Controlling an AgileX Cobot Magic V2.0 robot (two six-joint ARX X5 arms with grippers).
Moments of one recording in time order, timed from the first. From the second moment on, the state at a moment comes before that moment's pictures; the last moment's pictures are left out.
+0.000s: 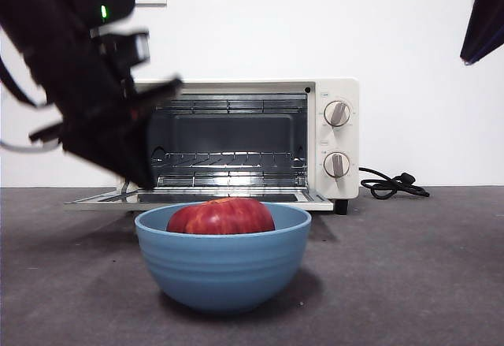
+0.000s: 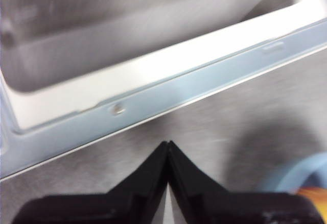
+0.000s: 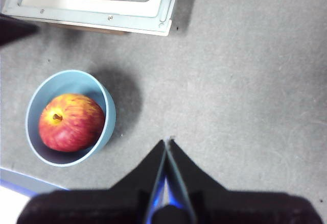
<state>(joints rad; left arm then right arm) -0.47 1.49 0.95 -0.40 0.14 -0.18 0.61 0.92 0.91 -0.89 -0.01 0.42</state>
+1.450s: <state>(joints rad) -0.50 0.80 0.95 -0.97 0.14 -0.15 0.70 1.66 1.16 -0.78 -0.24 0.38</state>
